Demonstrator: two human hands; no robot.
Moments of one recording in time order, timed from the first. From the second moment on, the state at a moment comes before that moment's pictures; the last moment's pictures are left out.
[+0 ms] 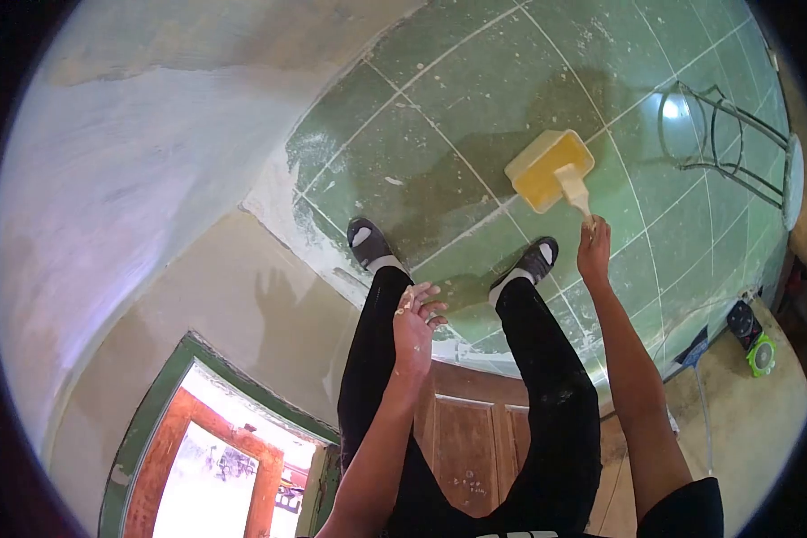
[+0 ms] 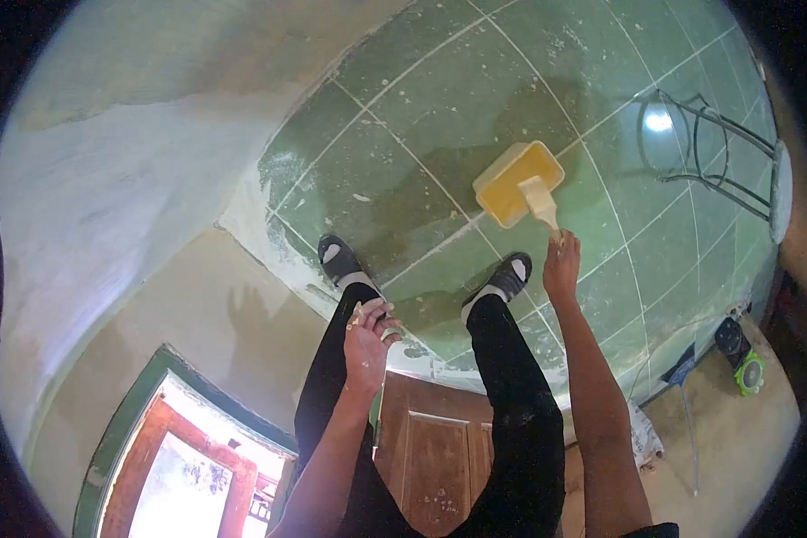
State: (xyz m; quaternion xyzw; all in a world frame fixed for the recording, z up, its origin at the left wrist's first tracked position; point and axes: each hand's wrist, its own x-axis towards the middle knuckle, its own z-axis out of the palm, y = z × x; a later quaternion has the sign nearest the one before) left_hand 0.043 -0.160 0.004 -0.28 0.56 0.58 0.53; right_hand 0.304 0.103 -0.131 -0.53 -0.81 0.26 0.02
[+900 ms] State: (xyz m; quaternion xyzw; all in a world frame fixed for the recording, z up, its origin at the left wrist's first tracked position) left_hand -0.059 -0.173 0.011 -0.32 0.60 0.59 0.43; right_hand -0.193 0.045 -0.270 -0.55 -0.68 0.49 0.05
